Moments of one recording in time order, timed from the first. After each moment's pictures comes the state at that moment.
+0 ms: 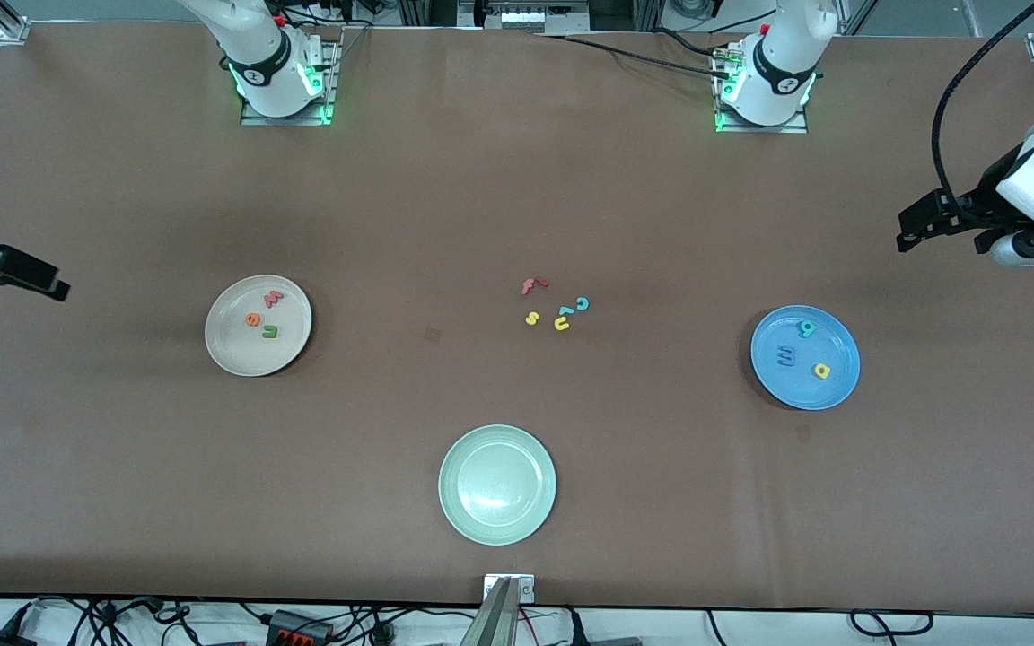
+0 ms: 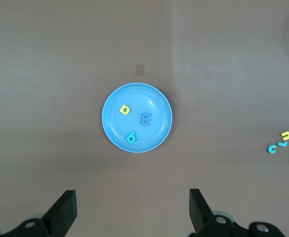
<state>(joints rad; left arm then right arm) -0.02 0.00 -0.01 -1.68 -0.01 1.68 -0.02 0.06 0.21 -0.19 -1.41 0.09 1.65 0.00</state>
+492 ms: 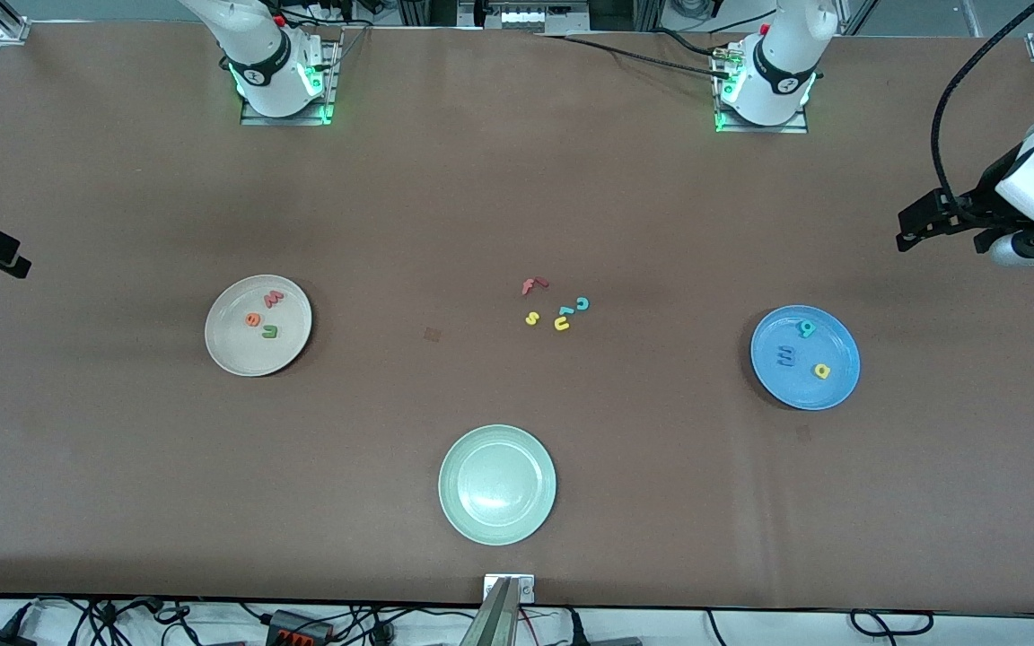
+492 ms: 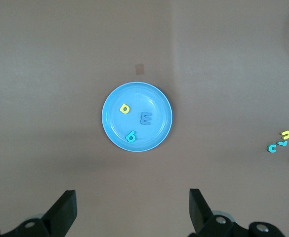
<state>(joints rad) -0.02 0.00 -0.01 -1.68 -0.01 1.67 -0.02 -0.01 0.16 -0.10 -1.42 0.00 1.62 -0.02</state>
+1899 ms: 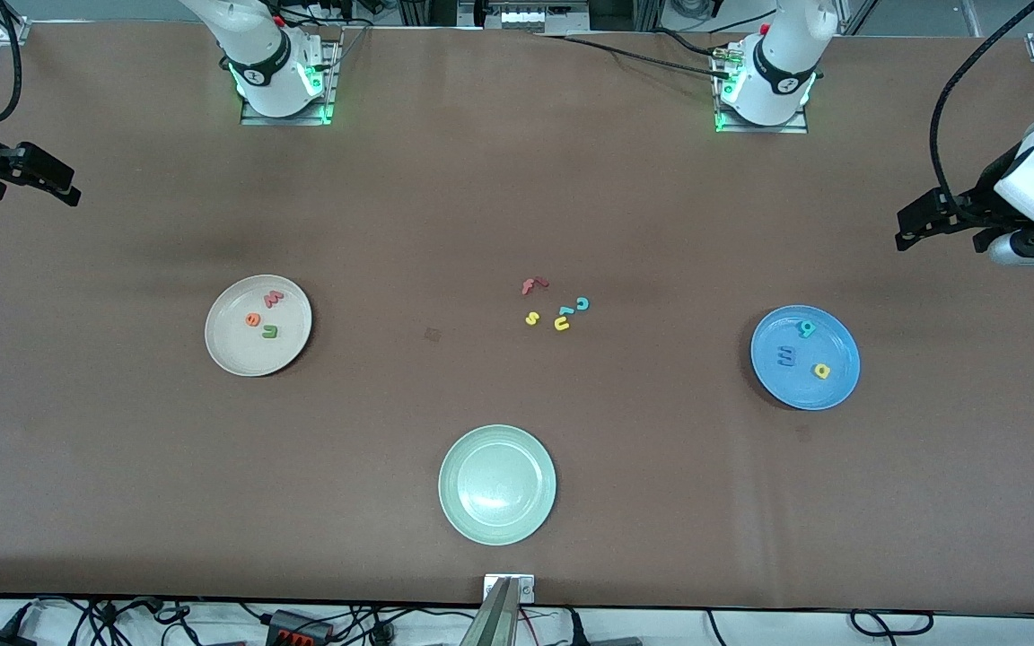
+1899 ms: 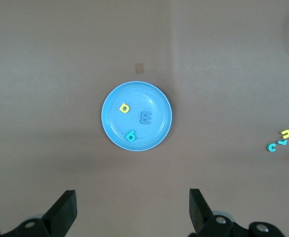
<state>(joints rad) -0.02 -0.01 -0.01 -1.68 -0.01 1.67 -0.02 -0.04 -0.16 -0.06 -1.86 -0.04 1.70 -0.02</state>
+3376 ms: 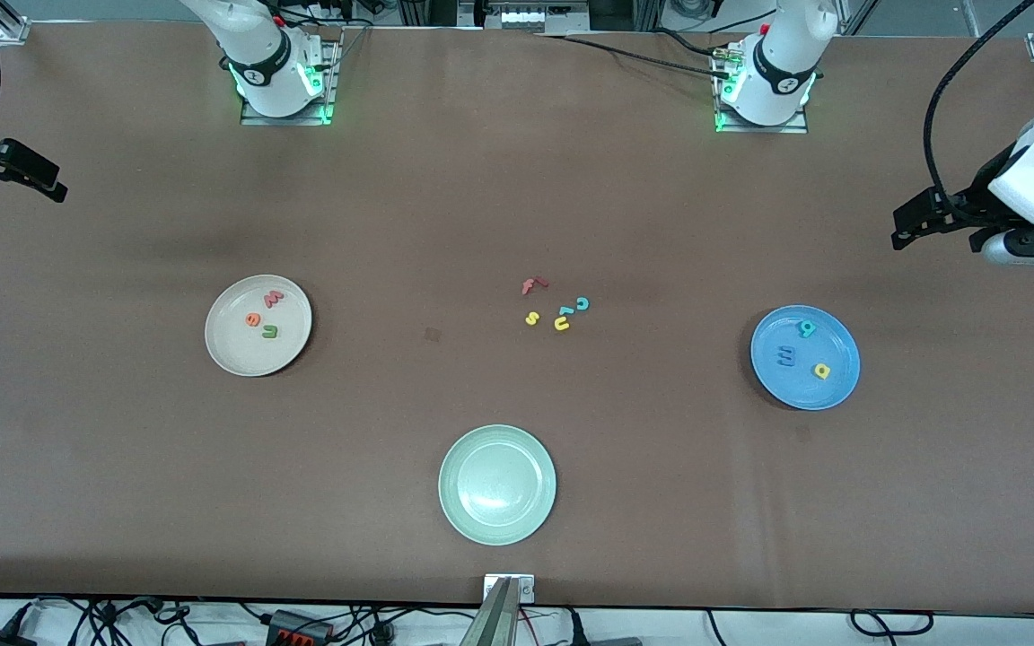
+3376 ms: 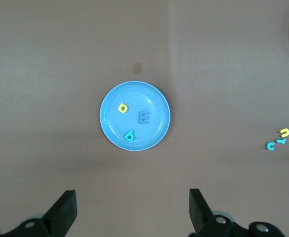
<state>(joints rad) -0.02 -0.01 -0.01 -1.68 -0.01 1.67 -0.02 -0.06 -0.16 -0.08 -1.86 -0.04 1.68 -0.02</state>
